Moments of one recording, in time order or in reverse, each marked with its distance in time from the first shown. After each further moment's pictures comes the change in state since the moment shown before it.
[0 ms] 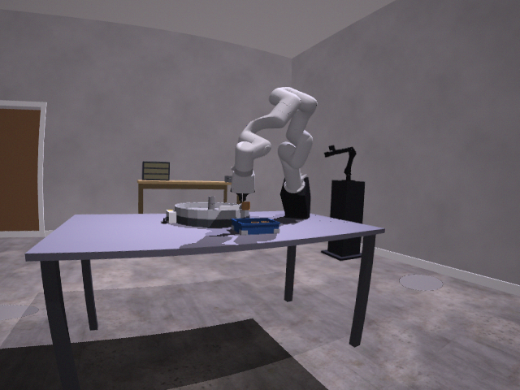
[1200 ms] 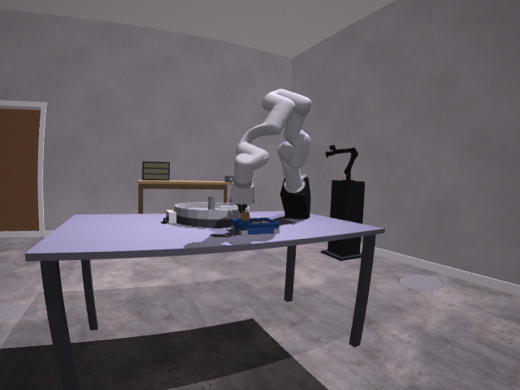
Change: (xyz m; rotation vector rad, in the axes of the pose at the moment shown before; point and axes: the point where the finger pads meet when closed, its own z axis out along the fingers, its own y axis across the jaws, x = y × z) arm -0.031 -0.002 0.036 0.002 0.002 0.001
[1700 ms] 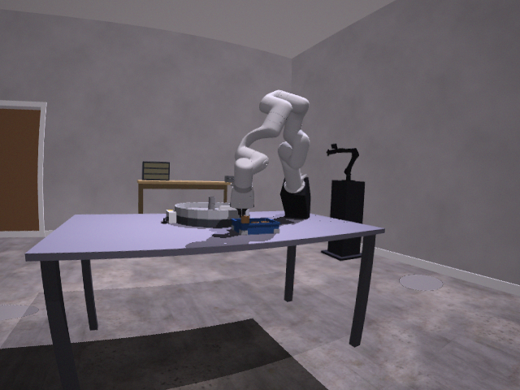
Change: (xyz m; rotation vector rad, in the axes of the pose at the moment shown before) arm -0.012 0.000 0.014 0.000 -0.001 0.000
